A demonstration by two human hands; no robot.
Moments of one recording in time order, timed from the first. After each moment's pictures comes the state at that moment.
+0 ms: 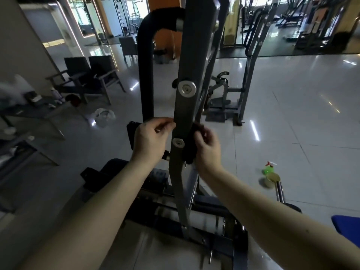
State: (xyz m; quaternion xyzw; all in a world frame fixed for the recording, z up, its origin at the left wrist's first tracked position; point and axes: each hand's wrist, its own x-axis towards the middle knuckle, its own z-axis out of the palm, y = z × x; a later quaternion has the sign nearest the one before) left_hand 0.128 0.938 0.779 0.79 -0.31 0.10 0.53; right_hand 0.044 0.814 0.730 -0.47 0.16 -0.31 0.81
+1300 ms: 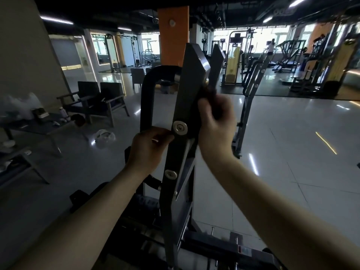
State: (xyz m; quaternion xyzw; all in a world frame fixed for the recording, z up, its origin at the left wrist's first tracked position) left_hand 0.135 0.916 0.833 0.77 -0.34 0.13 0.52; right_hand 0.034 0.781 0.886 -0.56 0.02 -0.52 0.64
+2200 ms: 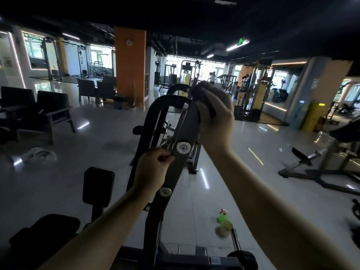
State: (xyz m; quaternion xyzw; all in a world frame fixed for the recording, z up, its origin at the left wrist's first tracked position) left_hand 0.148 0.916 0.827 0.73 -0.38 0.08 0.56; right_hand 0.047 0.799 0.949 -0.73 0.07 -0.66 0.18
